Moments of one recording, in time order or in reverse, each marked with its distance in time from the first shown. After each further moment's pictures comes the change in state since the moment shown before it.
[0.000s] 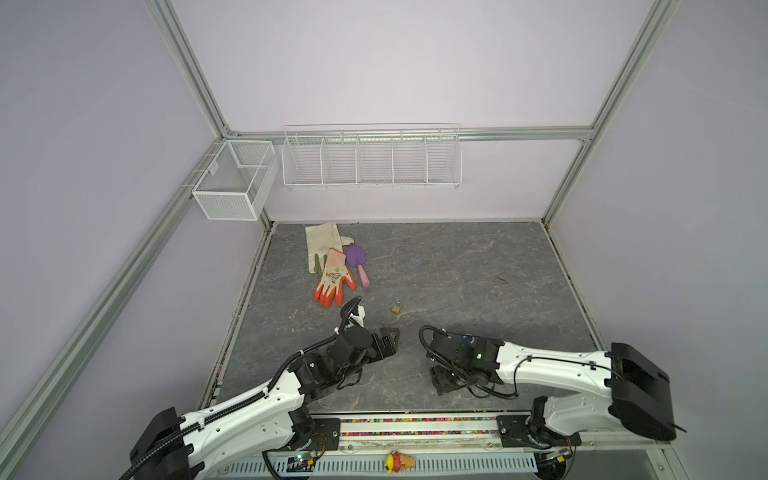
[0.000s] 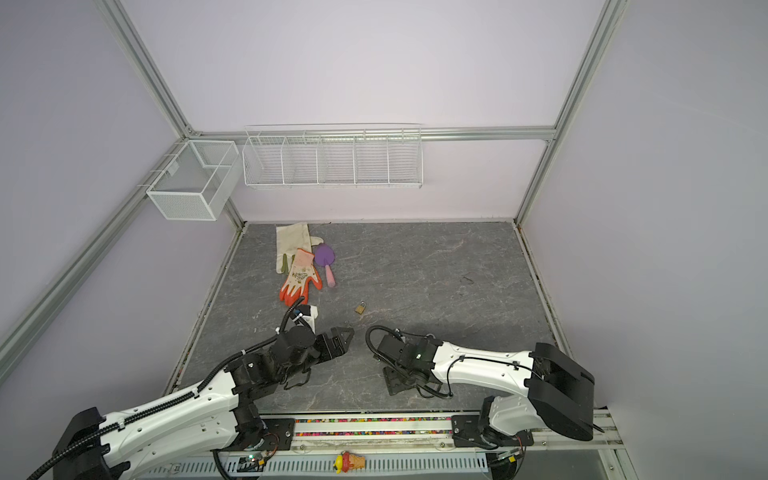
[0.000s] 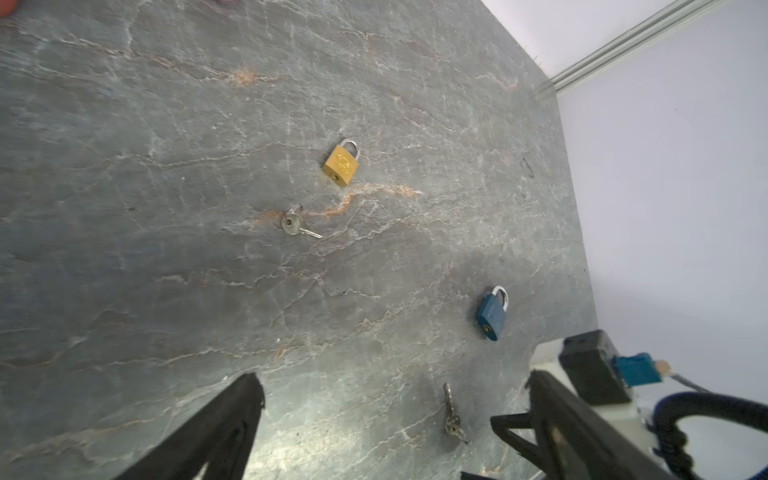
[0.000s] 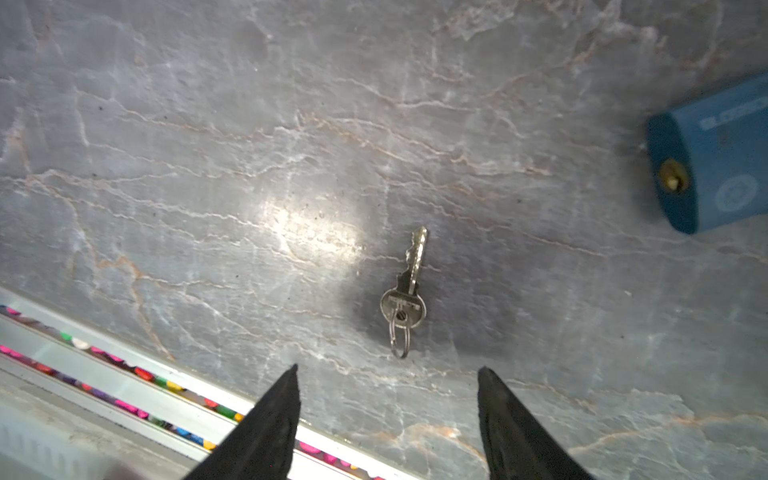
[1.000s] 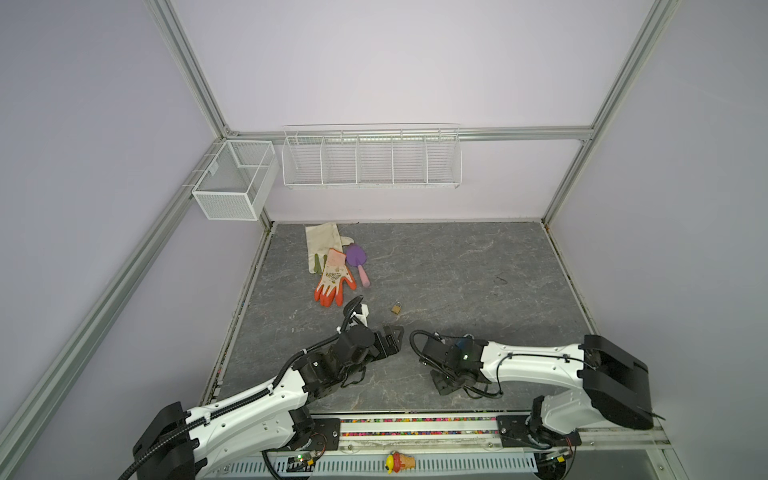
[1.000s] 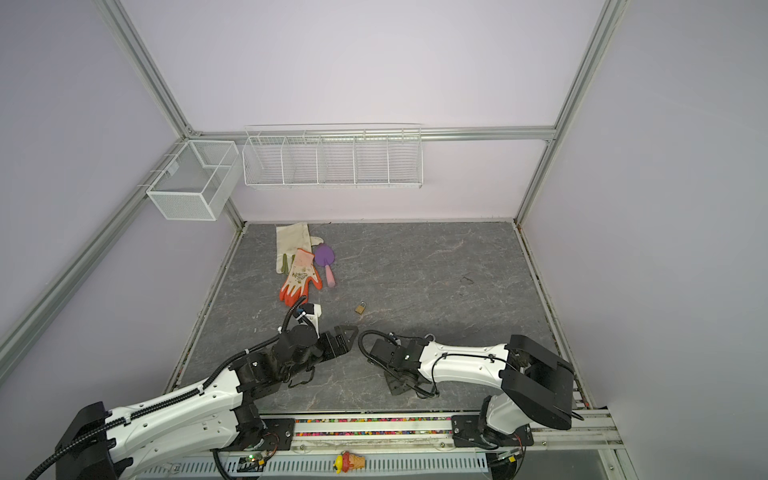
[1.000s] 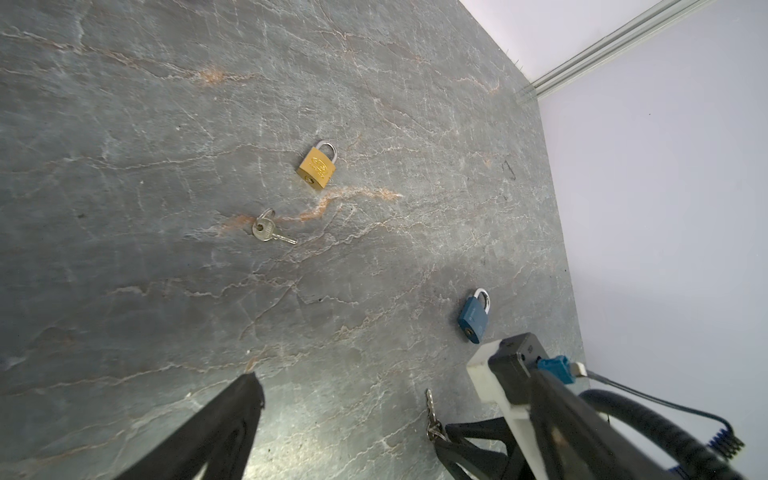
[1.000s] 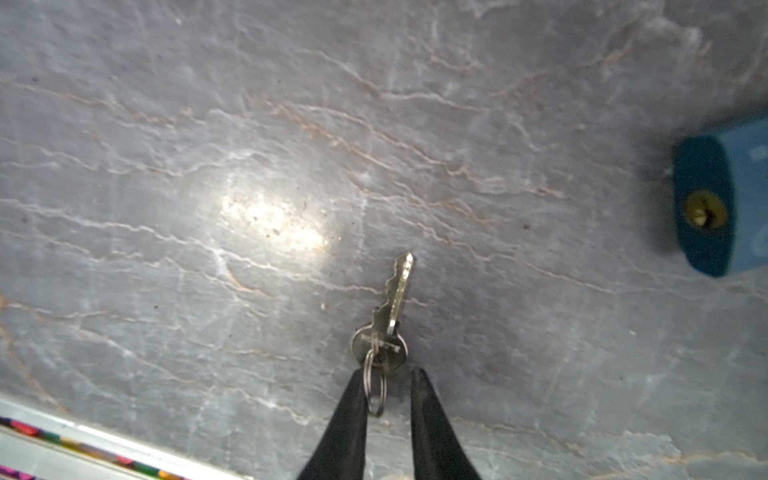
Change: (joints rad) left arm -0.006 0.037 0.000 0.058 0.008 -0.004; right arm 0.008 0.115 0.015 0.012 0.054 -0.064
